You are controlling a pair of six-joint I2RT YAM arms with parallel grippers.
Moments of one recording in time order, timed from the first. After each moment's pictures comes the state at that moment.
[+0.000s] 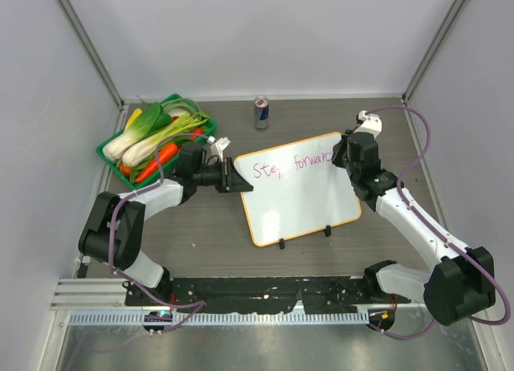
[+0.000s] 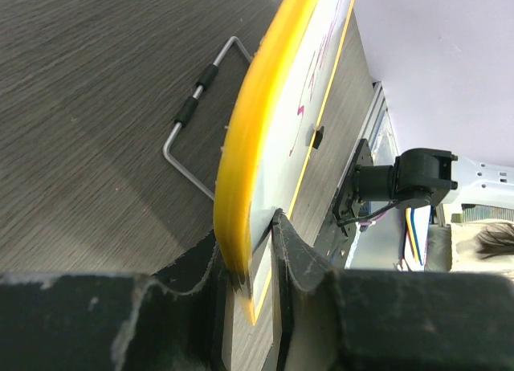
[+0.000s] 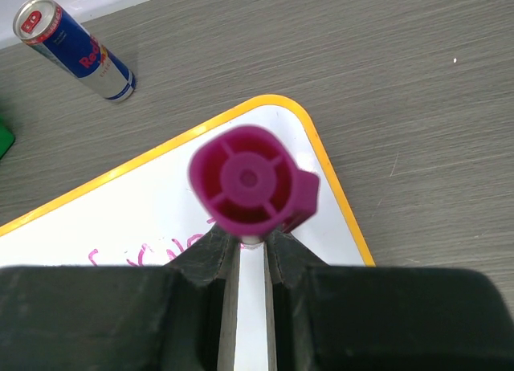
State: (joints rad) left arm -0.35 1.56 0.77 0.22 0.86 -0.55; right arm 0.34 1.16 0.85 -0.10 0.32 0.41
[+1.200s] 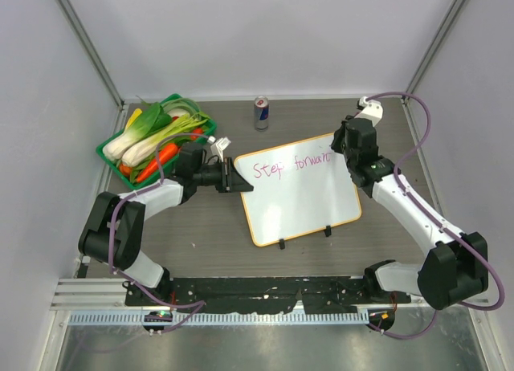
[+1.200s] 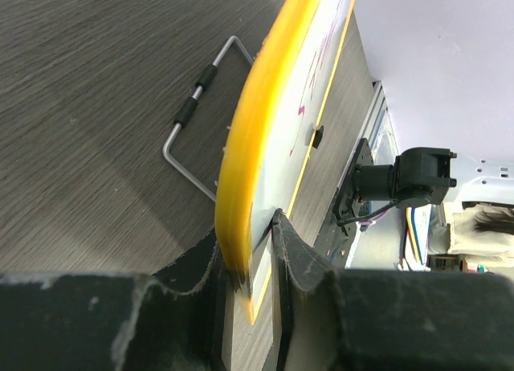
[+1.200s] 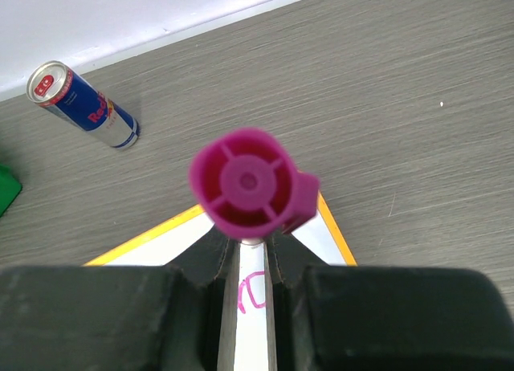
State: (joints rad) left arm -0.35 1.56 0.77 0.22 0.86 -0.55; right arm 0.33 1.26 0.97 -0.08 0.38 0.41
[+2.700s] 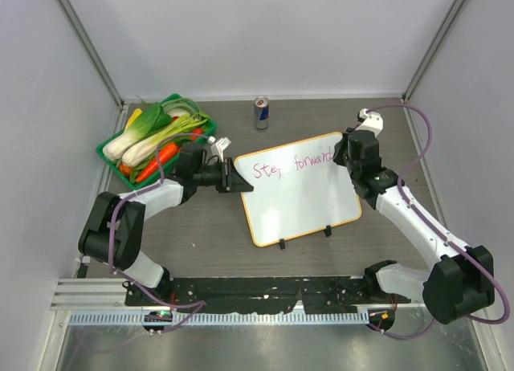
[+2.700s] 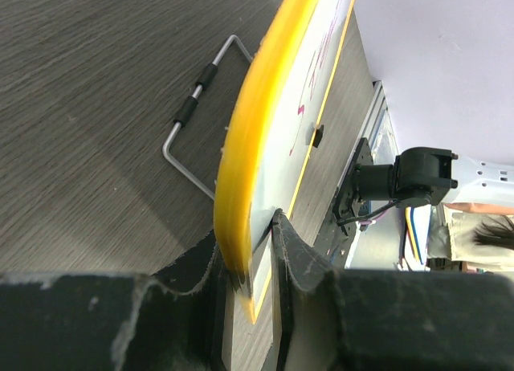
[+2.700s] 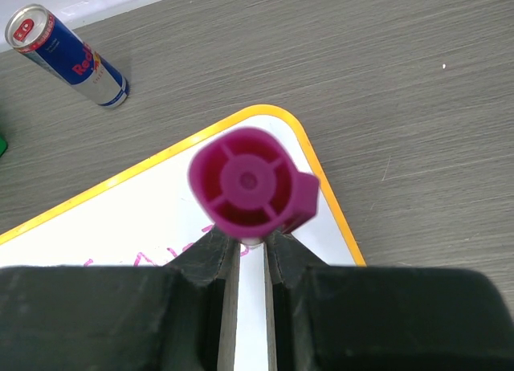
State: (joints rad) left arm -0.35 1.56 0.77 0.22 0.86 -0.55; right arm 0.33 1.17 0.86 -0.11 0.33 0.40
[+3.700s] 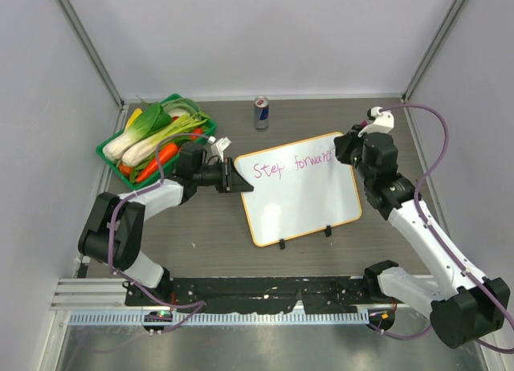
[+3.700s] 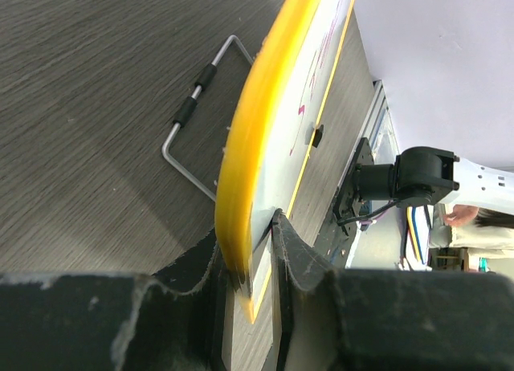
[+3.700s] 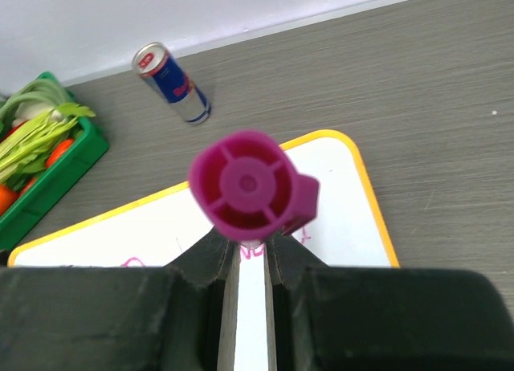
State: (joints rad) left arm -0.35 1.56 0.77 0.22 0.86 -0.55; right arm 0.33 1.01 0.89 -0.13 0.22 0.40
